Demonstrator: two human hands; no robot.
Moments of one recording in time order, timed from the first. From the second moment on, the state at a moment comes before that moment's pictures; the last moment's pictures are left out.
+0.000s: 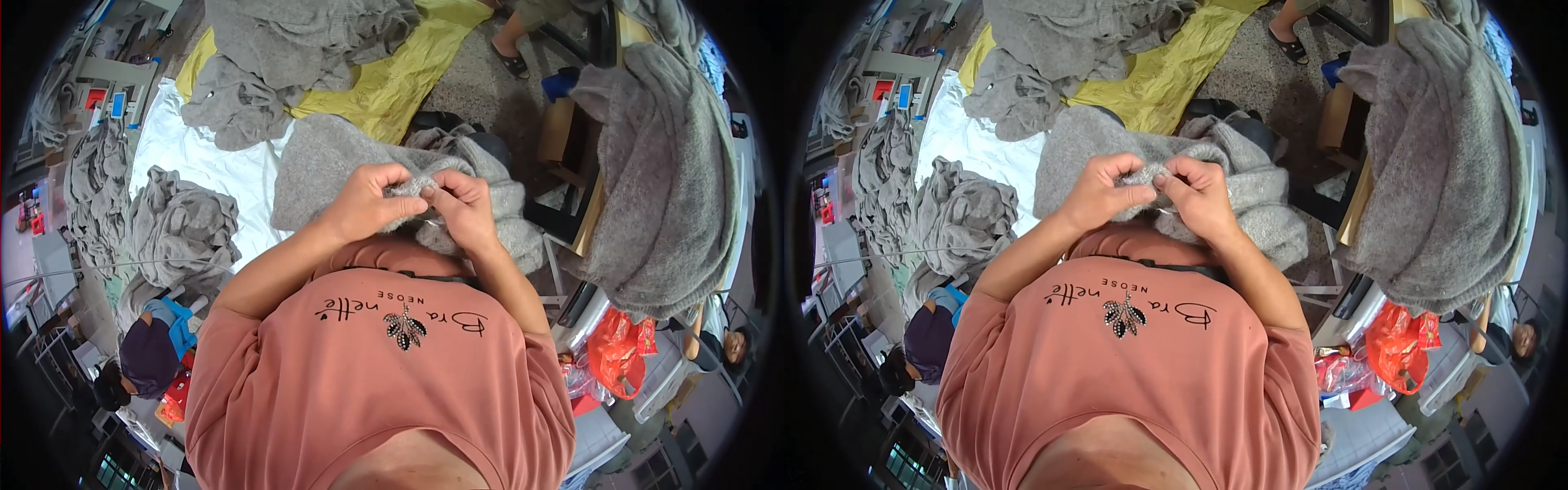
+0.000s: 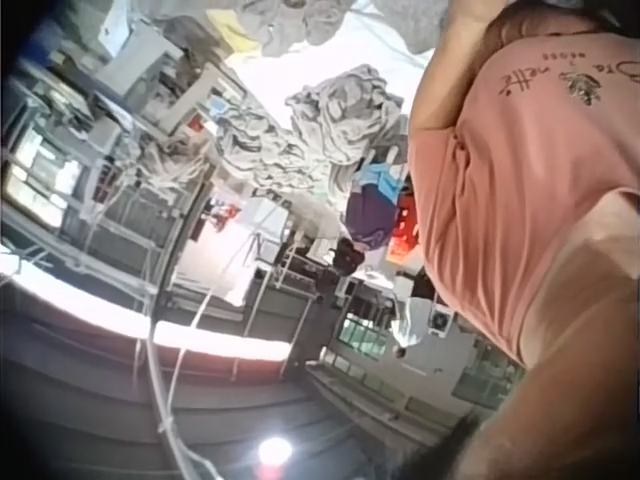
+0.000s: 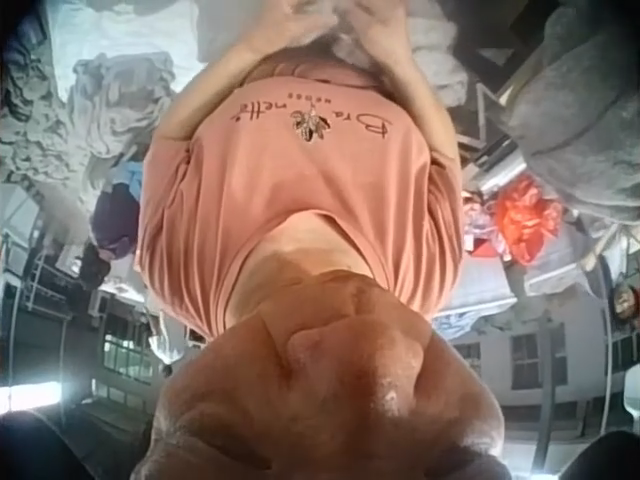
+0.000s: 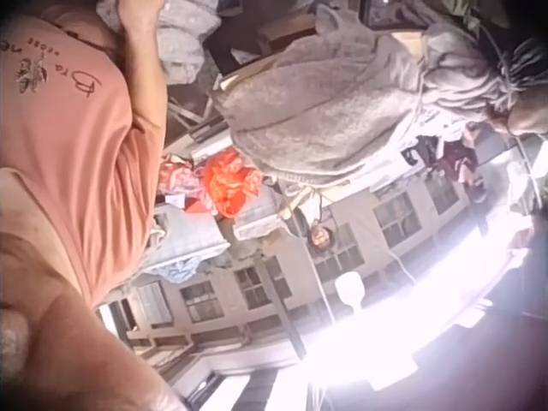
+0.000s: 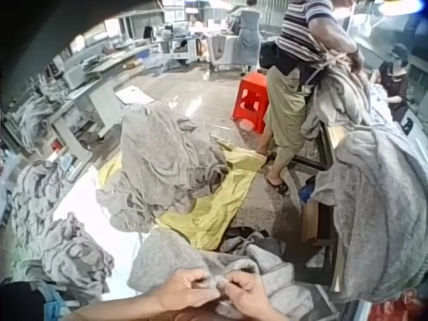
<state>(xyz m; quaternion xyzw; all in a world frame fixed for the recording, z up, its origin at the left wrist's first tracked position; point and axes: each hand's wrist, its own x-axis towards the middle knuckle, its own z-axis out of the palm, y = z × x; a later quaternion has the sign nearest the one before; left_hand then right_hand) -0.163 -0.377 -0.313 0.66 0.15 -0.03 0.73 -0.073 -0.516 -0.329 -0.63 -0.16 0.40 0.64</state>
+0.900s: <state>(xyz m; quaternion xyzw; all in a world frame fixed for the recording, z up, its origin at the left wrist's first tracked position) -0.159 -0.366 -0.315 0.39 0.28 0.01 0.88 -0.056 -0.594 -0.333 -0.82 -0.41 0.32 0.25</state>
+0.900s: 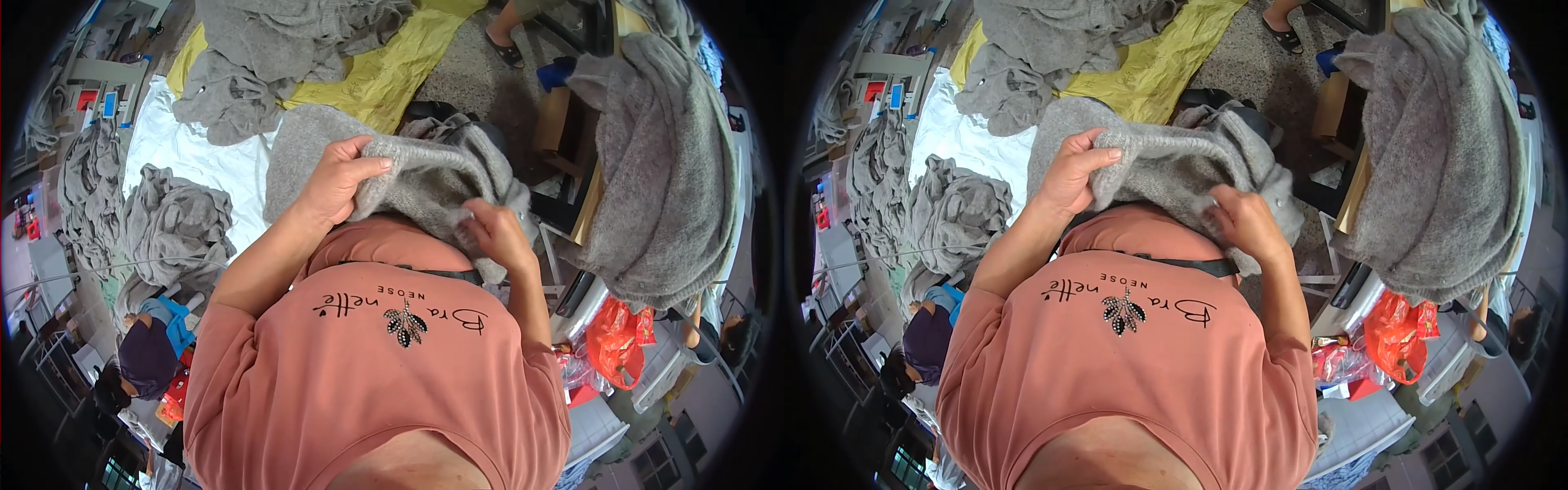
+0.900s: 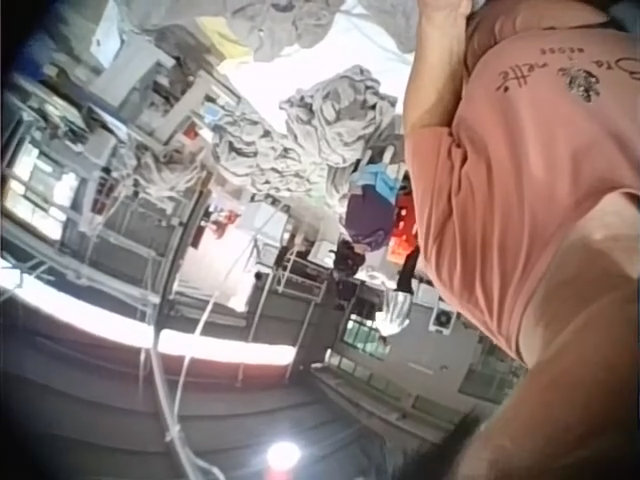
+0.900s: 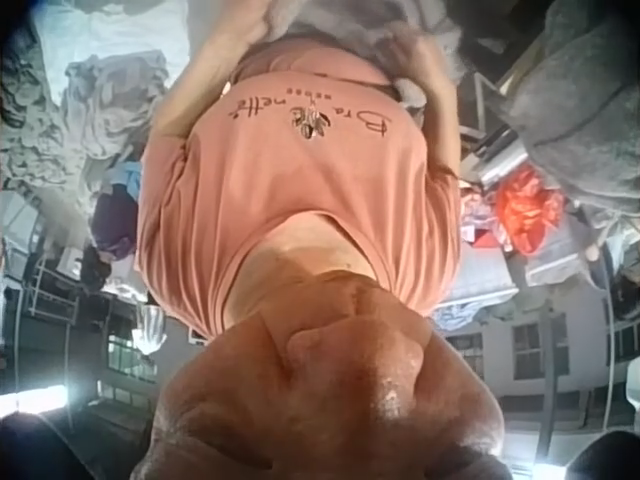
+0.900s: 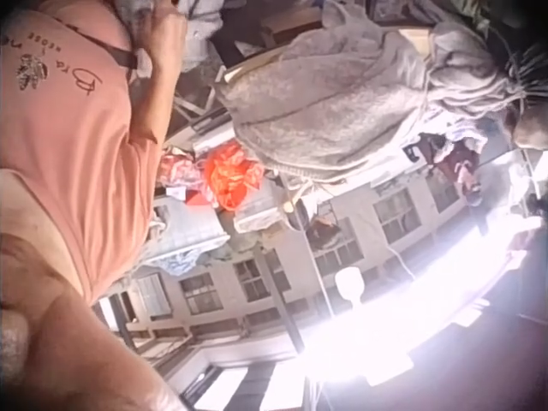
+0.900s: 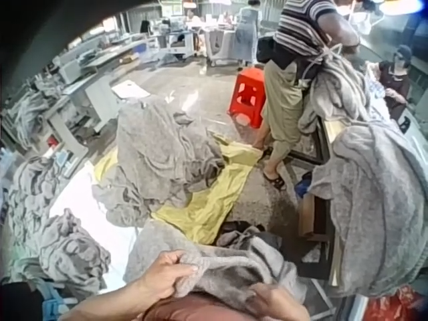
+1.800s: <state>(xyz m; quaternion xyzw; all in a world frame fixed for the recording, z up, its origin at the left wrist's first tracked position) -0.175 -0.387 -0.318 0.56 0.23 0.13 0.78 -0.069 -0.508 -0.305 -0.69 -0.53 0.11 0.49</state>
